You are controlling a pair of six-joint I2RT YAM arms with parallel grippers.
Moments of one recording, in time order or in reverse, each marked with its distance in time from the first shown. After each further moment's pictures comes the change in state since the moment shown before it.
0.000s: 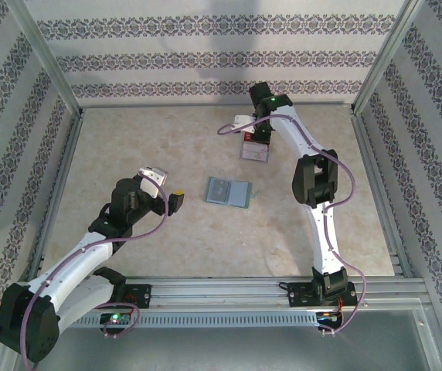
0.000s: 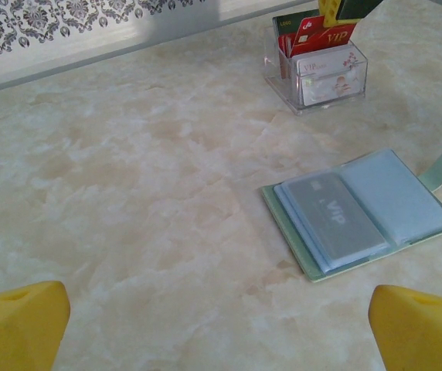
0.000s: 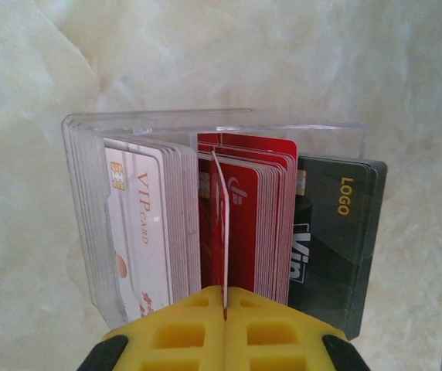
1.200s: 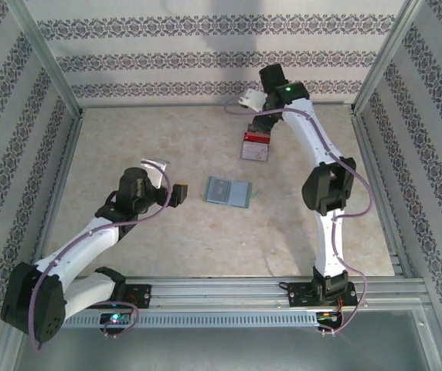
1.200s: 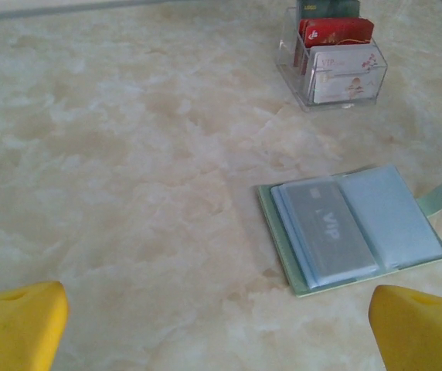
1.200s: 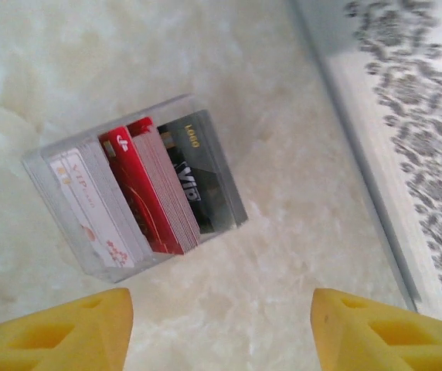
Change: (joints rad) left arm 0.006 0.172 0.132 -0.063 -0.002 -0.183; right arm -0.003 -0.220 -0.016 0.006 0.071 0.348
